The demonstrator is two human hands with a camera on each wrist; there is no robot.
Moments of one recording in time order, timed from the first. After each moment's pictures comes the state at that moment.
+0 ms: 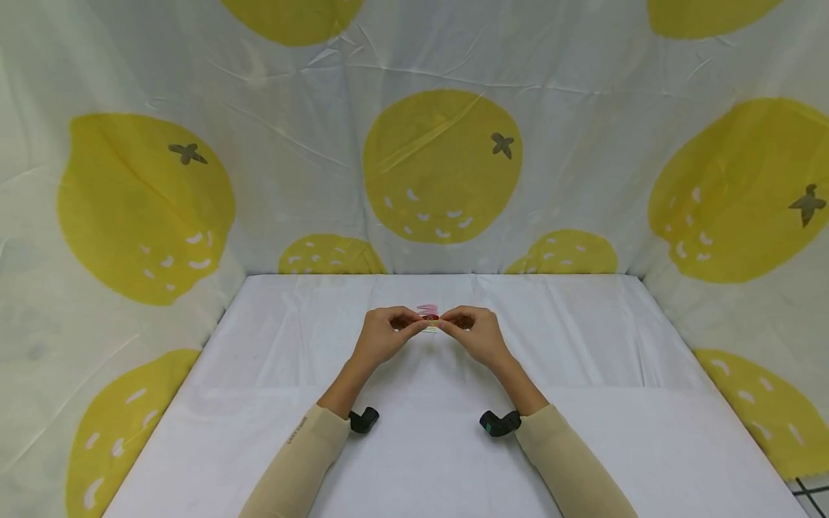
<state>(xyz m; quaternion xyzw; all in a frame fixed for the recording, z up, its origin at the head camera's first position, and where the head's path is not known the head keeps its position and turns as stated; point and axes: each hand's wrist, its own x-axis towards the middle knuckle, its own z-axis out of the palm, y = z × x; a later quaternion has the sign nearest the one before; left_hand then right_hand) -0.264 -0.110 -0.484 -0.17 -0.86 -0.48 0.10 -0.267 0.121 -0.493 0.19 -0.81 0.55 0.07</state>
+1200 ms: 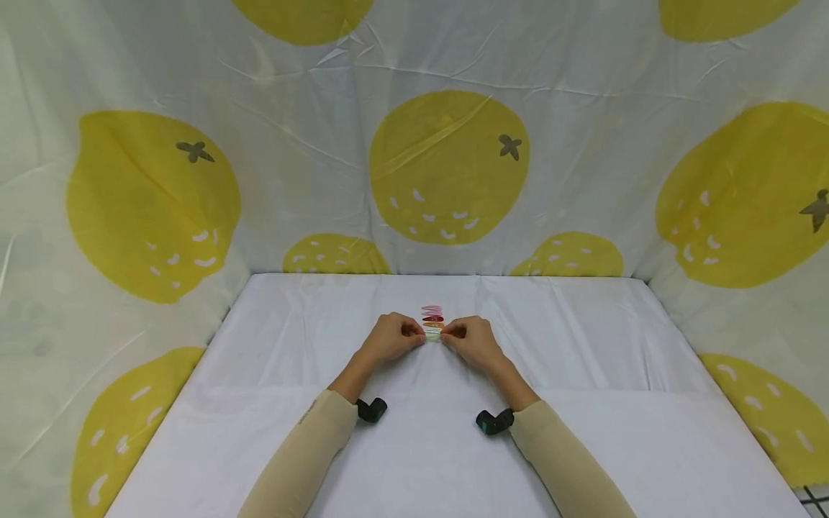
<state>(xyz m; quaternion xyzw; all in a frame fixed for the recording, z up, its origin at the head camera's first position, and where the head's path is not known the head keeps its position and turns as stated) -0.289 -0.118 -0.506 -0.17 -0.91 -0.36 -0.04 -0.282 0.108 -0.522 0.15 -0.88 0.45 0.02</state>
